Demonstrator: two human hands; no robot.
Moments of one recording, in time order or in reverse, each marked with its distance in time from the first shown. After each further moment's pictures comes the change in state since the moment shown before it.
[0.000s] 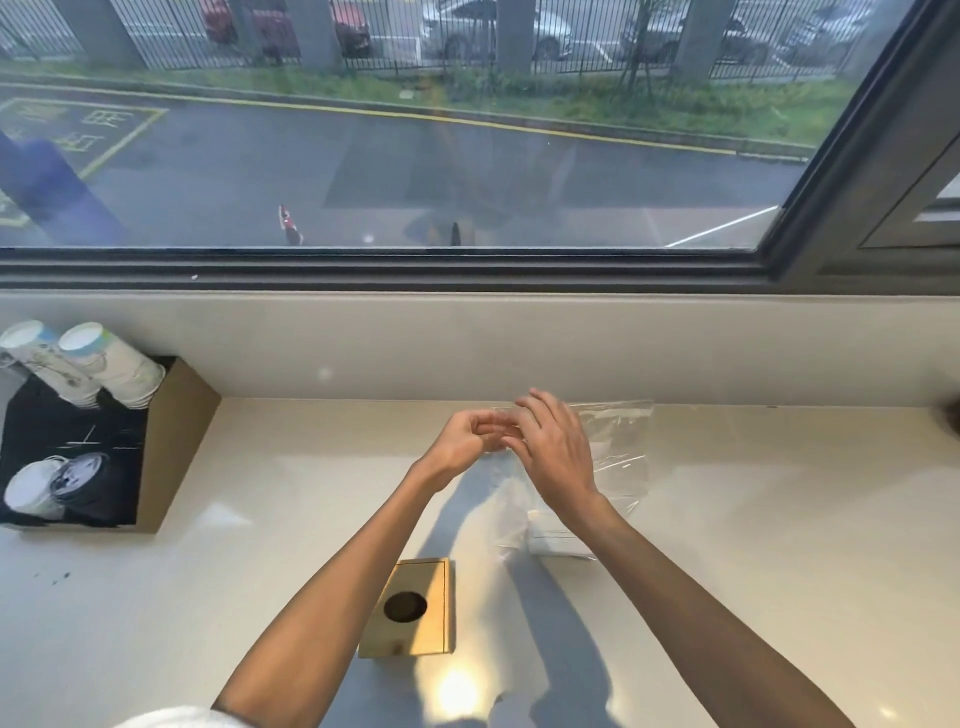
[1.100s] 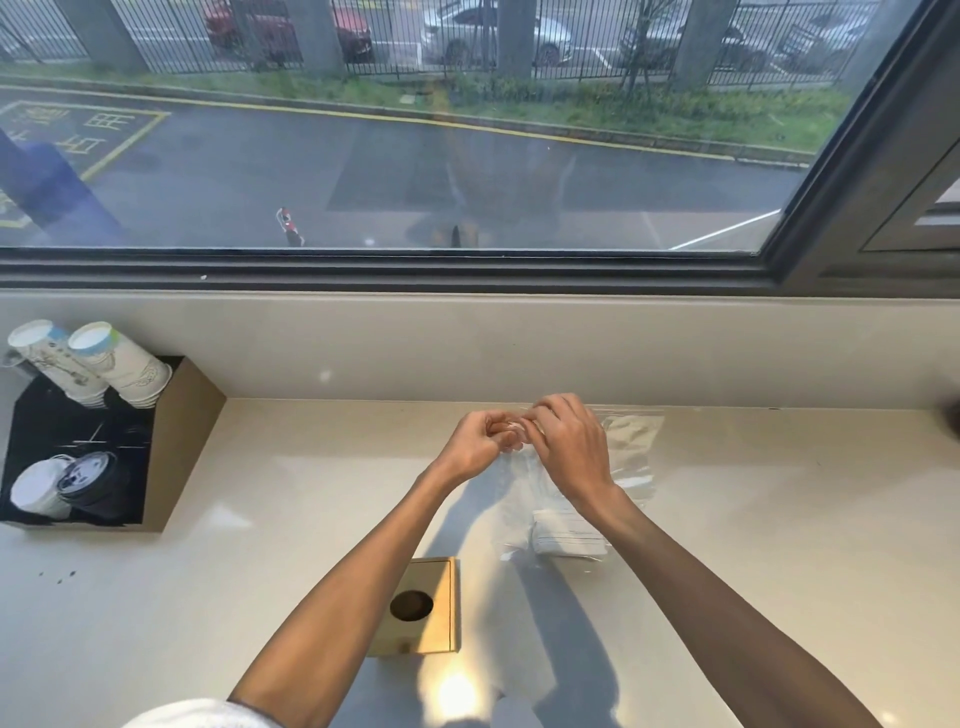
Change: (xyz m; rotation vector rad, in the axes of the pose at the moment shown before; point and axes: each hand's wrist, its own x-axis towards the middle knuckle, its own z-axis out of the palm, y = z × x) left_hand 0.003 0.000 0.006 0.142 0.034 0.078; right_hand 0.006 0.004 -0.009 0.047 0.089 0.056
